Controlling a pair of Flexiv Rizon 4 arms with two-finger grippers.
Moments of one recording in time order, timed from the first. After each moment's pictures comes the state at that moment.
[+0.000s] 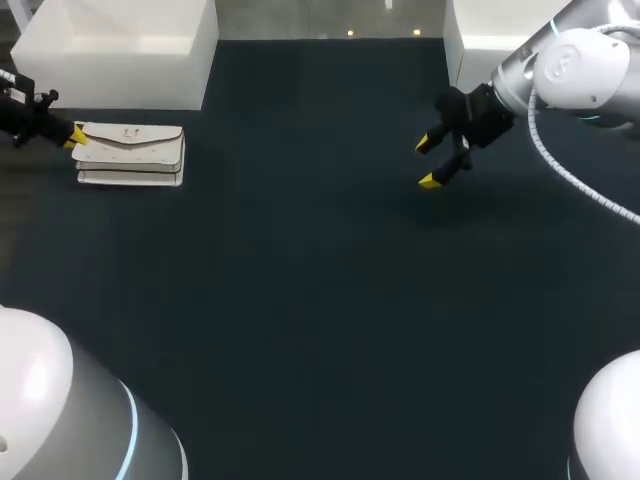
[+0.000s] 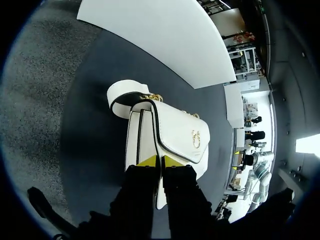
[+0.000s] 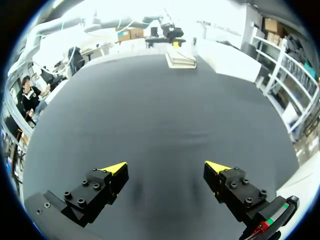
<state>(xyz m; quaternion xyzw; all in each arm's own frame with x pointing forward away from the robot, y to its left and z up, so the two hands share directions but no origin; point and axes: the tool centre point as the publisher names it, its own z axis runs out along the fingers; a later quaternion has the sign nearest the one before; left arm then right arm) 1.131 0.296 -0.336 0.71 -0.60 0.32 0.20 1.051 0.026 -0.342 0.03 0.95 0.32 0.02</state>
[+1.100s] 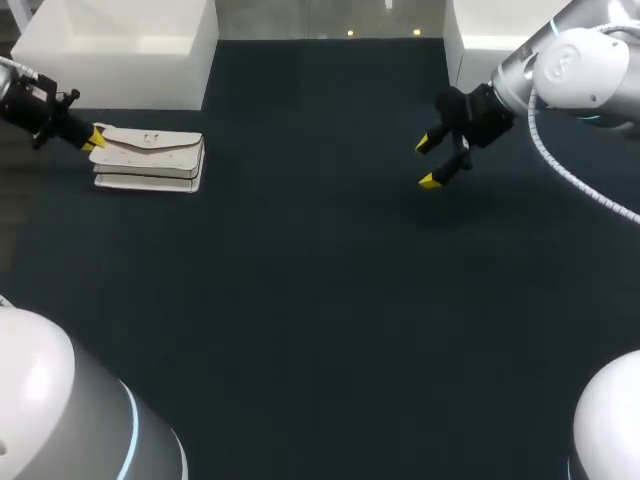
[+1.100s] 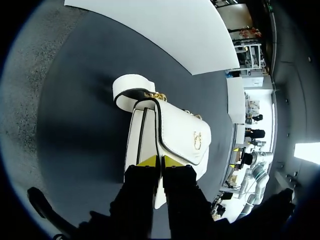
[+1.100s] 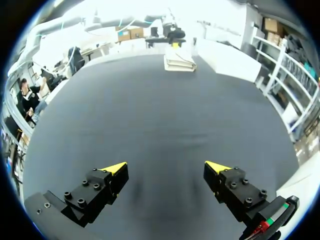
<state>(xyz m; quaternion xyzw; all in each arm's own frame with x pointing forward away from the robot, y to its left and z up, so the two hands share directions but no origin) 1.125 0.262 -0.339 0.72 -0.58 0.29 0.24 1.051 0.026 -0.342 0.03 0.95 0.32 0.02</state>
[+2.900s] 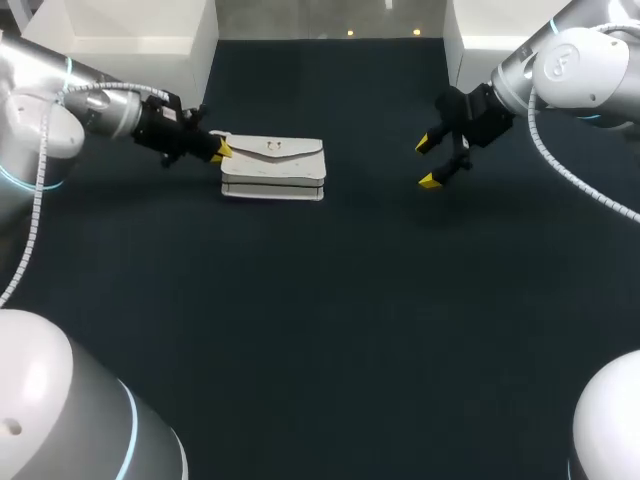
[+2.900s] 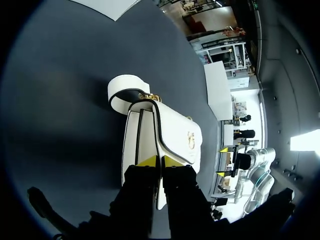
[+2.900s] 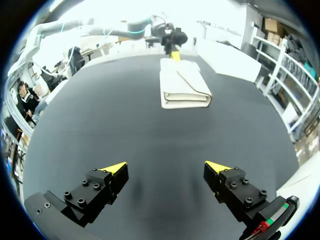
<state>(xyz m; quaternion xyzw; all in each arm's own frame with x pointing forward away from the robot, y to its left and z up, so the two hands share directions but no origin) 1.097 0.011 -0.342 0.69 -0.58 0.37 0.23 1.051 0.026 -0.342 0.03 0.95 0.32 0.02</state>
